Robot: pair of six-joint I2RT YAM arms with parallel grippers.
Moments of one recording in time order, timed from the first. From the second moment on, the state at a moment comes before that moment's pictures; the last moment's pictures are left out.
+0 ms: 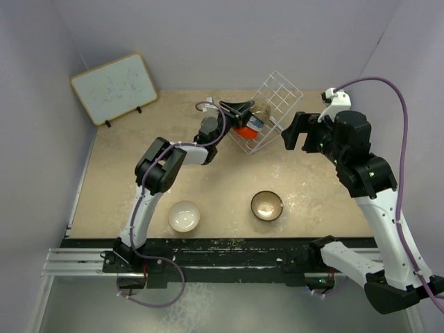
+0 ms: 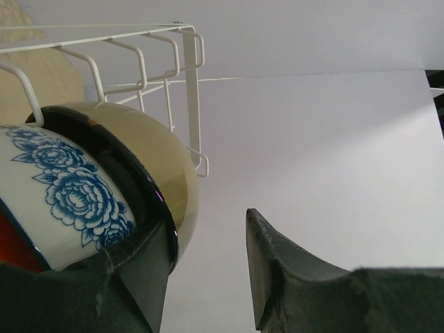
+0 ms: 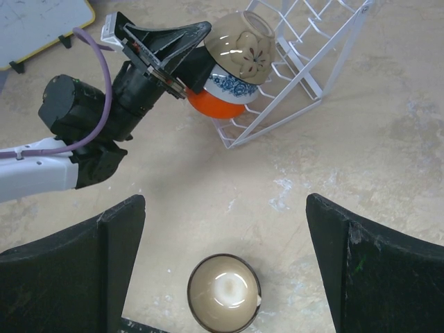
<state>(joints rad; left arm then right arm) -0.58 2.36 1.47 1.14 0.05 -1.65 0.33 0.99 1.35 -0.75 0.06 0.26</state>
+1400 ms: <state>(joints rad) -0.49 1.83 1.10 0.88 0.35 -1.29 0.33 0.96 1.41 -0.75 0.06 0.28</state>
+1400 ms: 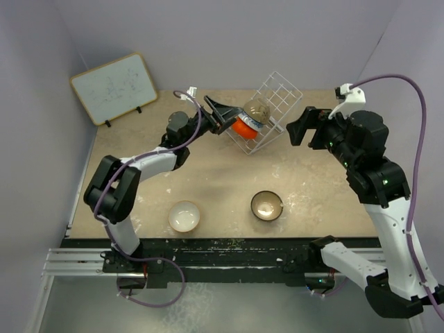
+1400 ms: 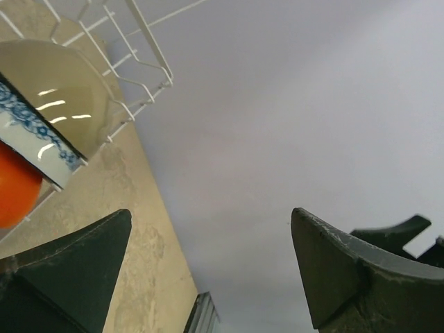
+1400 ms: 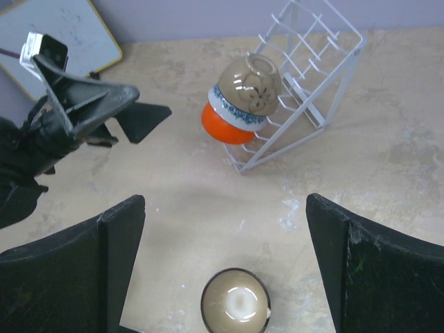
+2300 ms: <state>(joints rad) -1.14 1.68 1.21 -0.06 0.23 -0.26 0.33 1.00 1.63 -0.78 0.09 0.27</state>
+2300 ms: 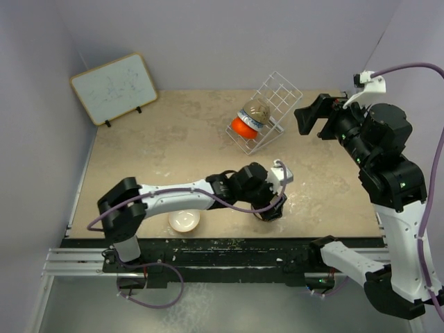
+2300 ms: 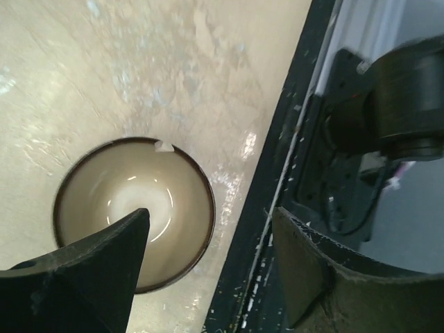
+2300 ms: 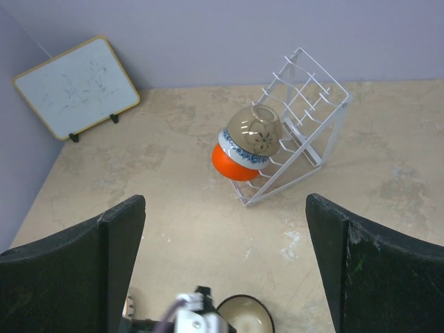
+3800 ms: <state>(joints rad) -1.21 1.83 1.33 -0.15 -0.03 -0.15 0.33 0.96 1.59 -0.81 0.12 0.27</state>
